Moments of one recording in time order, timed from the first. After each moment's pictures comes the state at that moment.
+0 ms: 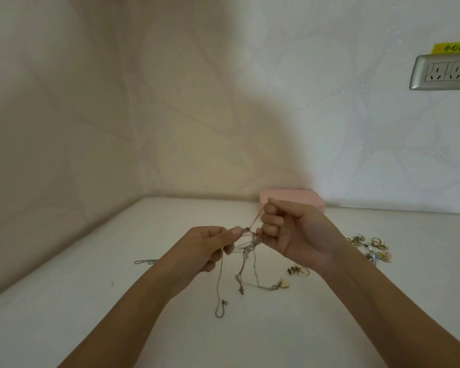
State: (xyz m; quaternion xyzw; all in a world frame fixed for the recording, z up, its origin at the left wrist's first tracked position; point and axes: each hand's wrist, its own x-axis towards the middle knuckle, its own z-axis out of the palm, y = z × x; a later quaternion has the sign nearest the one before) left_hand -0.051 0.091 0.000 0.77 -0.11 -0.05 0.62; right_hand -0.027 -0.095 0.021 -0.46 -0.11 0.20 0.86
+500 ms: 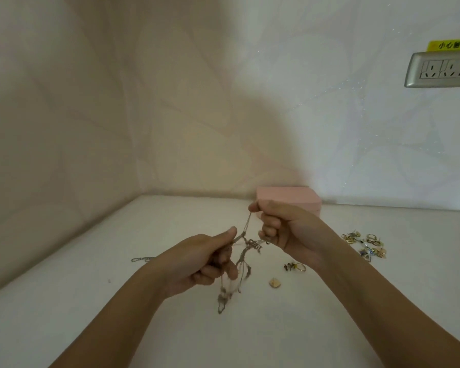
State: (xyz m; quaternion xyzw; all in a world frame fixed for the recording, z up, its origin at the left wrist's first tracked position) left_hand -0.056 0.091 0.003 0.75 -0.07 -0.20 0.63; right_hand -0.020 -0.096 0.015 -0.55 -0.14 0.14 0.81
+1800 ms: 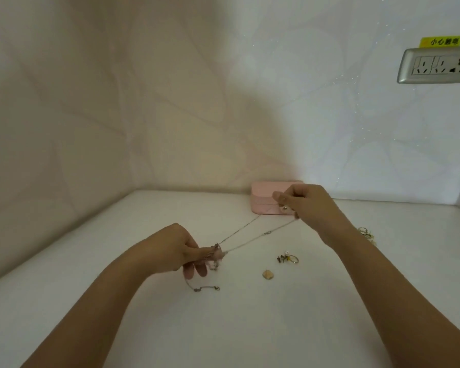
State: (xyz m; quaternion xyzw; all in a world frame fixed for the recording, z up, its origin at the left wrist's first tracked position) left_hand -0.052 0.114 0.008 0.94 -0.06 -0.11 0.31; right_hand 0.001 -0.136 0.016 -0.84 -0.08 -0.15 0.52
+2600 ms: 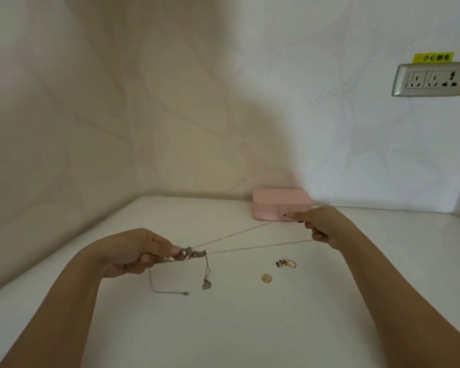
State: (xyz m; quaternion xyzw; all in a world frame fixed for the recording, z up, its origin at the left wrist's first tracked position) left_hand -0.049 0.183 0.007 0.83 -0.05 -0.21 0.52; right_hand 0.019 -0.170 0.005 -0.78 0.07 0.01 0.62
